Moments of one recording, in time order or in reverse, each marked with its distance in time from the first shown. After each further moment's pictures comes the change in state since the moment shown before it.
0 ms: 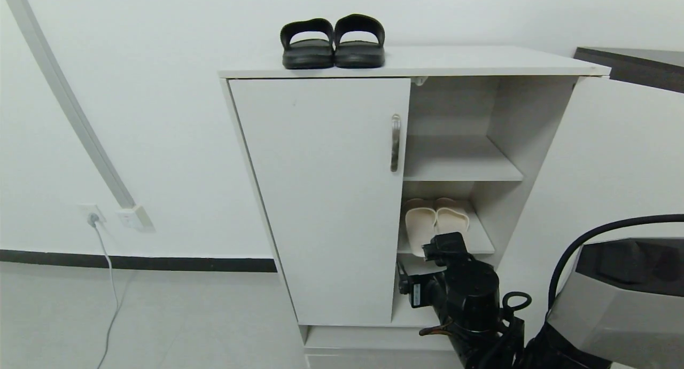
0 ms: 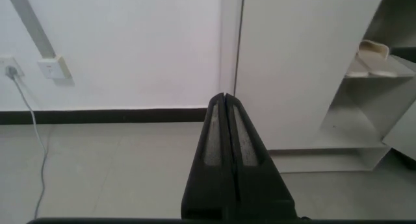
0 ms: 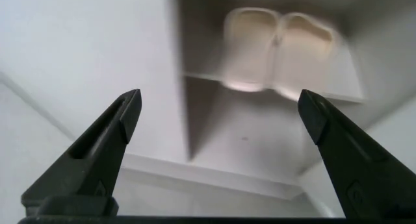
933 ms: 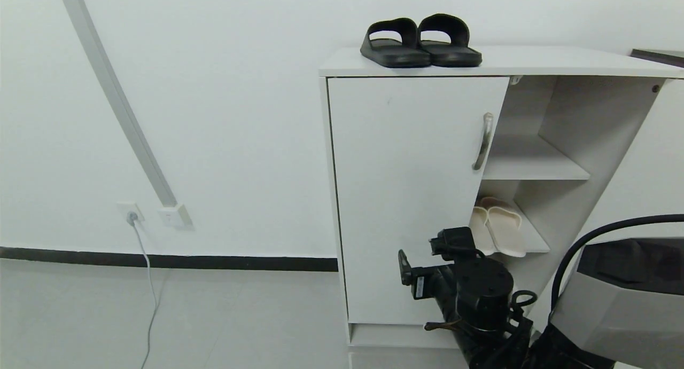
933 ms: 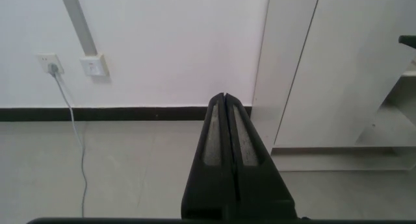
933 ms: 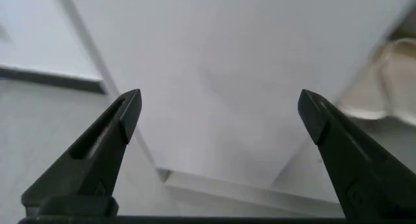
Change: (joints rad) left arm 0.000 0.000 0.000 0.000 0.003 -0.001; right arm 0.001 -0.001 0.021 -0.123 0.001 -0.035
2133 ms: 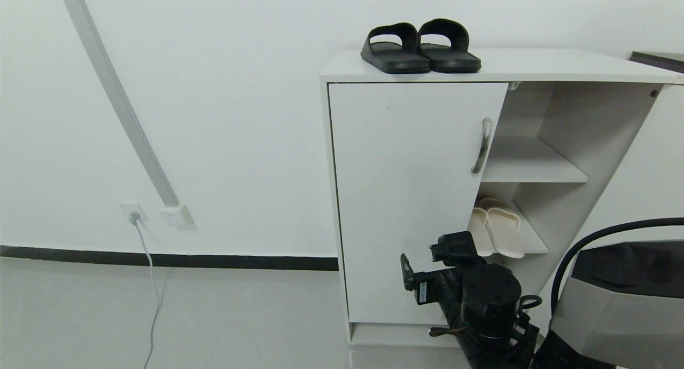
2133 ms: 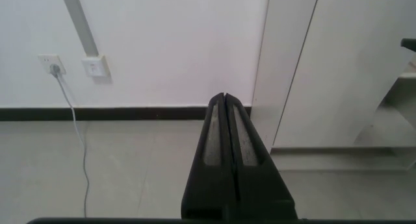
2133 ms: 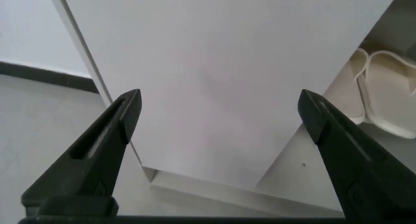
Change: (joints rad) left arm 0.000 0.000 0.000 0.000 0.000 0.000; right arm 0.003 0.007 0.042 -0.066 0.004 -0.059
